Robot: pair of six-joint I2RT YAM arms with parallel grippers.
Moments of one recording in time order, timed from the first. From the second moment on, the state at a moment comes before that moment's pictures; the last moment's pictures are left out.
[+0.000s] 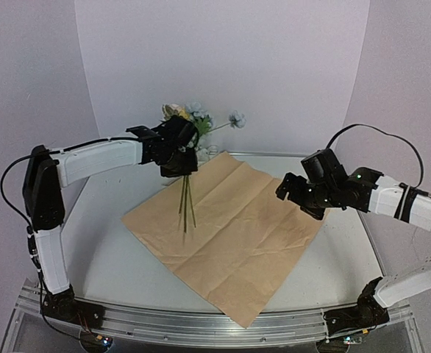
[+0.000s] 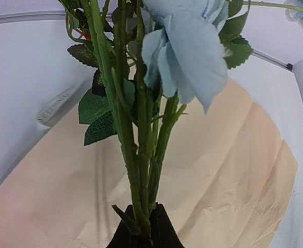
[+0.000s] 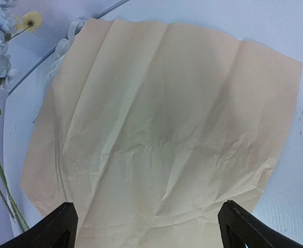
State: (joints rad) left arm -0.77 1.91 1.71 -0.64 -0.28 -0.72; right arm 0.71 1.28 1.03 -0.57 0.27 0.96
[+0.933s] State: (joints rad) left arm -0.85 2.44 2.13 -0.59 -0.13 -0.84; right arm 0.69 1.16 0.93 -0.63 0.28 0.96
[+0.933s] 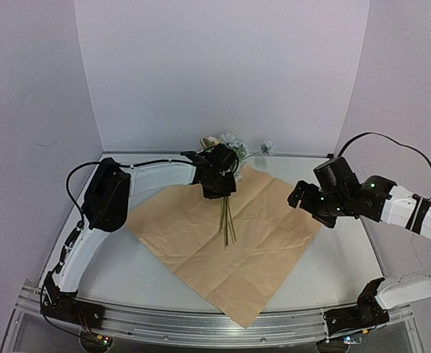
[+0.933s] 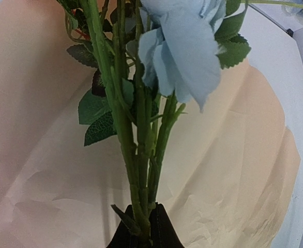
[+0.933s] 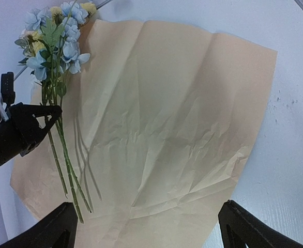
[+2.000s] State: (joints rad) left arm -0.81 1.98 1.49 -0.30 -0.06 -0.86; right arm 0.72 1.57 1.14 -0.63 0.14 0.82
